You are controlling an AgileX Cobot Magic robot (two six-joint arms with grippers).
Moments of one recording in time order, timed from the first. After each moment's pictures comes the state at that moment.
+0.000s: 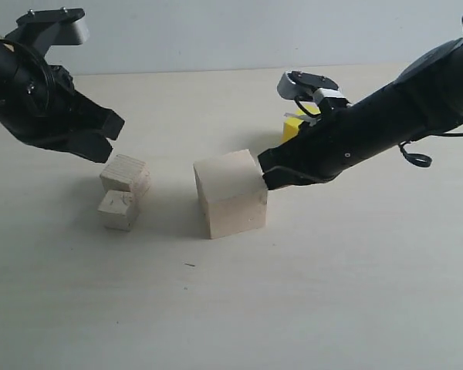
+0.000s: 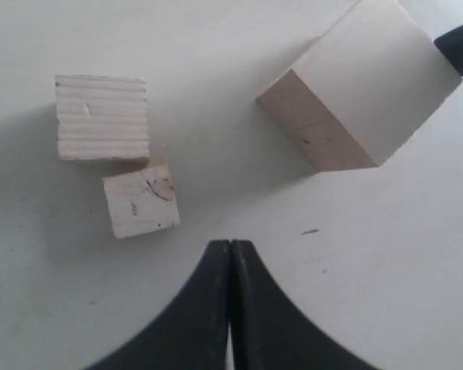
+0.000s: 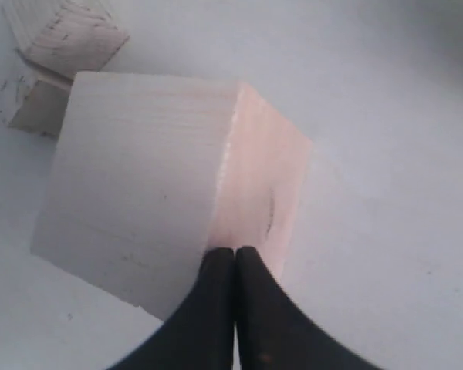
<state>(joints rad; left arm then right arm) -0.39 1.53 -1.07 -0.35 0.82 0.26 0.33 1.87 -0.98 1.13 0.63 -1.03</state>
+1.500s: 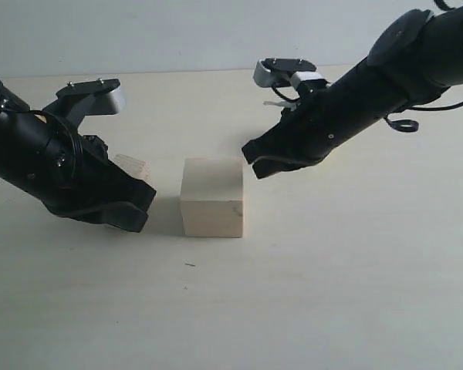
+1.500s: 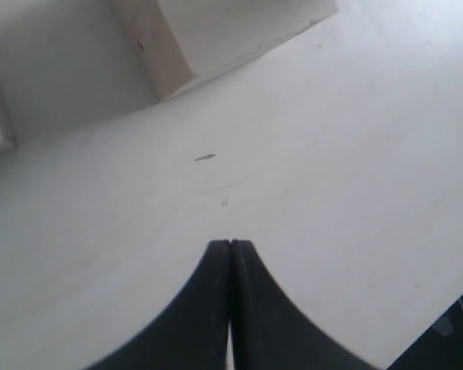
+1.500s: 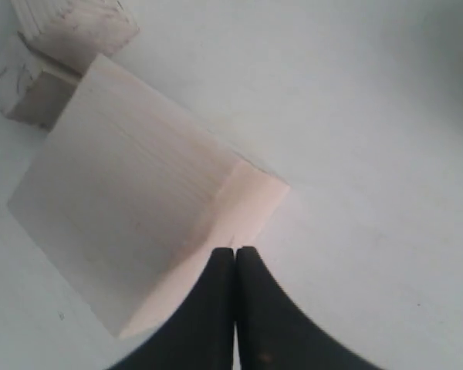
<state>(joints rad) -0.51 1.52 -0.89 -0.56 0.76 0.35 0.39 1.87 -1.11 0.84 0.63 -0.79</state>
